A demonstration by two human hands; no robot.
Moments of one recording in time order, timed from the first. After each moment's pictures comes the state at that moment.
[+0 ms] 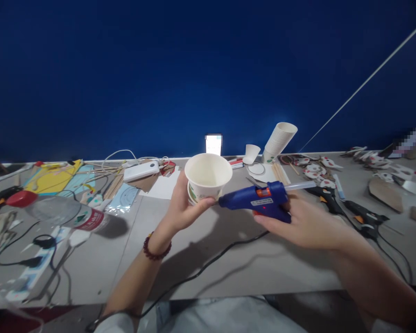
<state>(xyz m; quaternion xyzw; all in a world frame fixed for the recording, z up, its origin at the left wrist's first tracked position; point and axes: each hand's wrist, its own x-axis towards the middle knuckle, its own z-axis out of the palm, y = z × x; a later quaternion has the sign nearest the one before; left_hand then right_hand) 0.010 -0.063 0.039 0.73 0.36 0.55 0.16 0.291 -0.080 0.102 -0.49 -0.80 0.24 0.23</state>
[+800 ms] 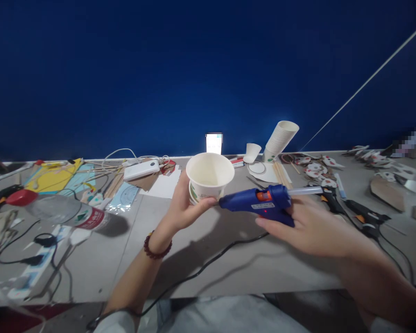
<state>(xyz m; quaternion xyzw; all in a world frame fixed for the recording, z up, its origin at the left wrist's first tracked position) 0.011 -0.063 0.041 0.73 0.35 0.55 0.19 0.295 -0.086 0.100 -0.47 -0.81 0.24 0.24</state>
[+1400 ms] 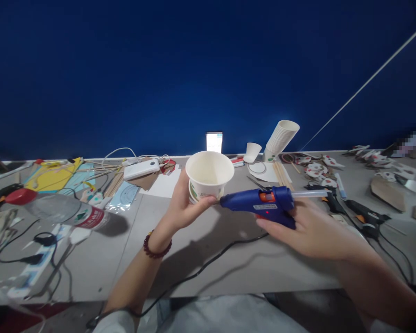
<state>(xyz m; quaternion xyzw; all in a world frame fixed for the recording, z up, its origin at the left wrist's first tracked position) 0.013 -0.063 0.042 0.73 0.35 0.56 0.20 0.291 -0.092 0.104 -0.47 -0.82 0.24 0.22</state>
